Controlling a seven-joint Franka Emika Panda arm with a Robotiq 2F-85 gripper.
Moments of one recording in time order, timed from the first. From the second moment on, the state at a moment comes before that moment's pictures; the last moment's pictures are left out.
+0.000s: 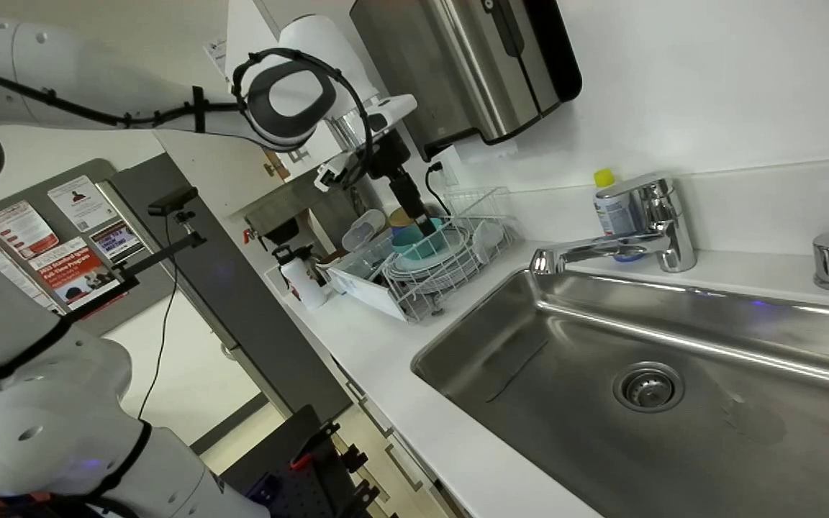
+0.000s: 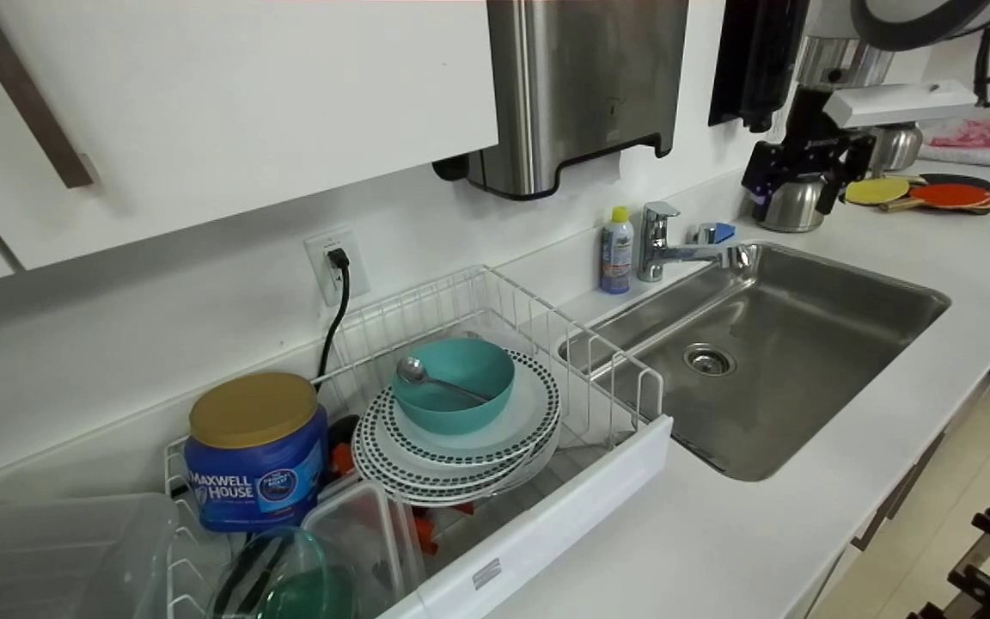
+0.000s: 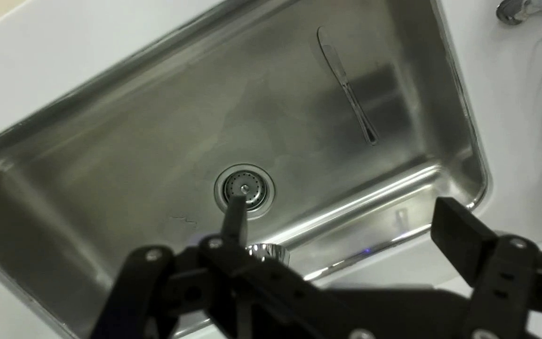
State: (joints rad) arm -0.09 -0.06 -0.03 -2.19 0.00 2.22 0.37
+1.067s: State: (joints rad) arm -0.10 0.27 -0.13 -1.93 -0.07 2.42 0.34
